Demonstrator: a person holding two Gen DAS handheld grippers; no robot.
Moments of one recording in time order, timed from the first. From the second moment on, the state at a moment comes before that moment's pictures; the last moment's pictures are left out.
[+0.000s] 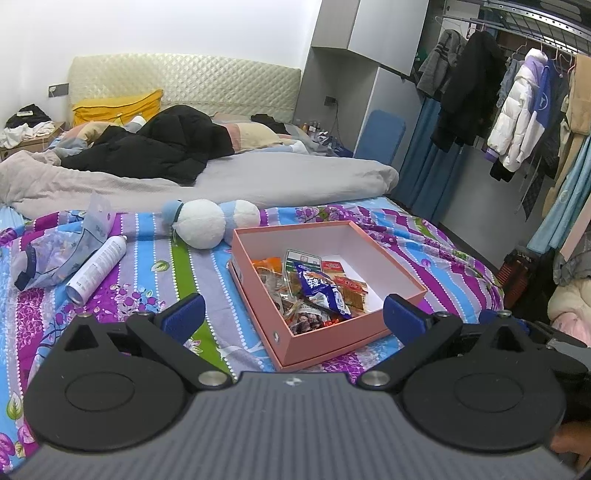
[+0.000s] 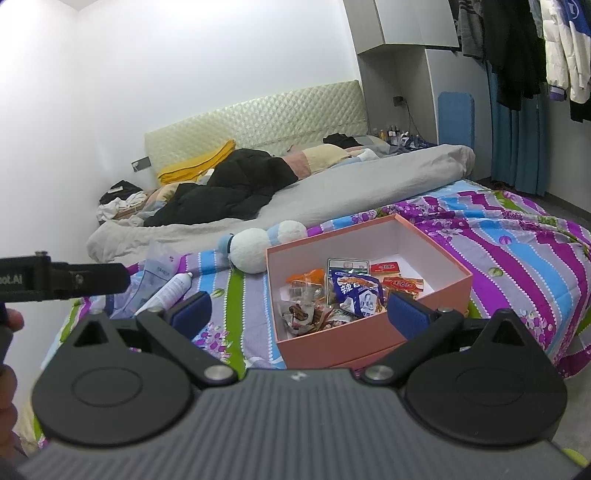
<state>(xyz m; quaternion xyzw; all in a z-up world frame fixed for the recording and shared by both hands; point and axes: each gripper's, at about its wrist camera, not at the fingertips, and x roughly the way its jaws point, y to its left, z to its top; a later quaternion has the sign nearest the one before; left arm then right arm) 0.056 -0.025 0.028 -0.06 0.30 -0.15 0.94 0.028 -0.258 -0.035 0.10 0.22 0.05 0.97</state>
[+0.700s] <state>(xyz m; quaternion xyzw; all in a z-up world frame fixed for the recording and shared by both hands) 0.056 -0.030 0.035 -0.05 0.30 -0.15 0.94 0.031 -0.261 -0.033 0.10 0.22 0.04 0.97</state>
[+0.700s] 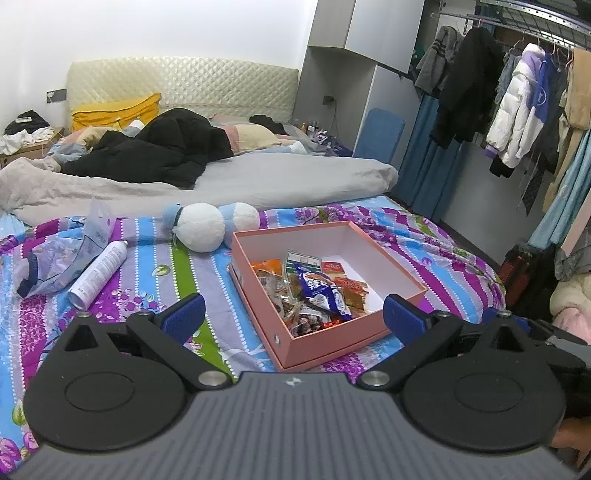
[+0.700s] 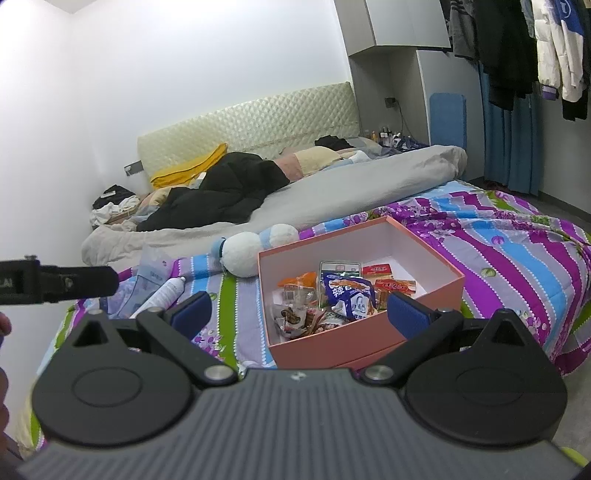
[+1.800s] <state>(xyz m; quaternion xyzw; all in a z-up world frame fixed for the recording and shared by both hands) 0.059 -0.039 0.041 -0.04 0.29 -0.16 0.94 0.035 -0.266 -0.031 0.11 0.22 0.03 0.97</state>
